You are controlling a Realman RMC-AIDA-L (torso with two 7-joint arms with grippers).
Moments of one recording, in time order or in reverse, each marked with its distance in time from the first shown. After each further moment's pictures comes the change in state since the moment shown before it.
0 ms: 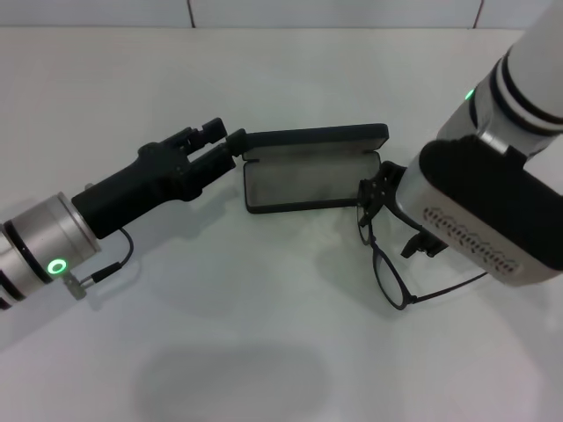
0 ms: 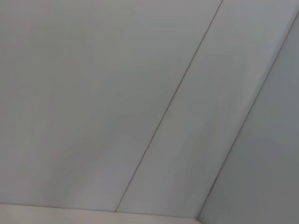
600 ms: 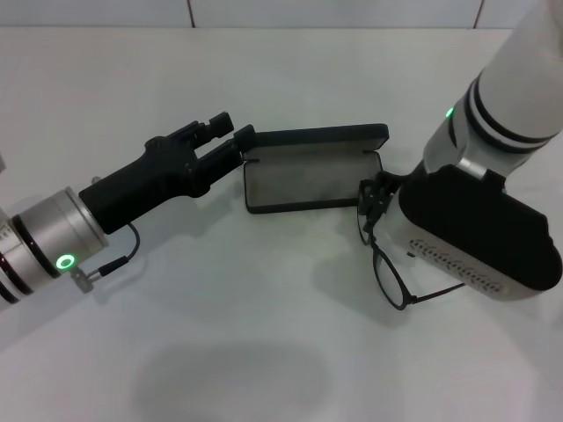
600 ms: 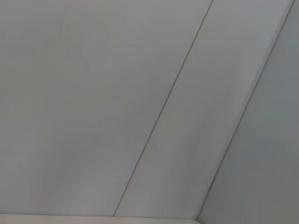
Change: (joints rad) left arm -0.022 -0.003 0.000 -0.021 -0.009 0.000 0.050; right arm 0.030 0.000 -0.117 0.019 -0.060 0.040 0.015
